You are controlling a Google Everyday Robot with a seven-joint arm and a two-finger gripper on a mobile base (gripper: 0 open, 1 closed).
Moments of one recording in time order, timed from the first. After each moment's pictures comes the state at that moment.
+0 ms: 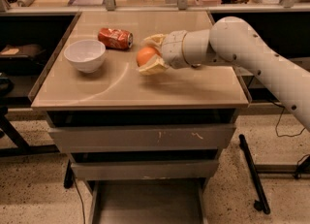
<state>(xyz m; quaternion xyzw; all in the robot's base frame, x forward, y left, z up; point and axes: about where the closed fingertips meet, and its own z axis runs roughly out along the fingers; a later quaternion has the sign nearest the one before) 0.669 0.014 0.879 -0.62 0.55 0.10 0.55</state>
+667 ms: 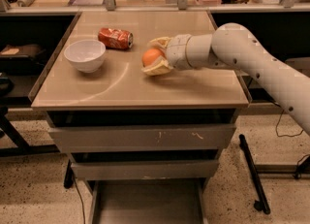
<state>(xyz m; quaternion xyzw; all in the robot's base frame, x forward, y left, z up) 0.691 -0.007 0.859 -0.60 0.57 0.09 0.55</state>
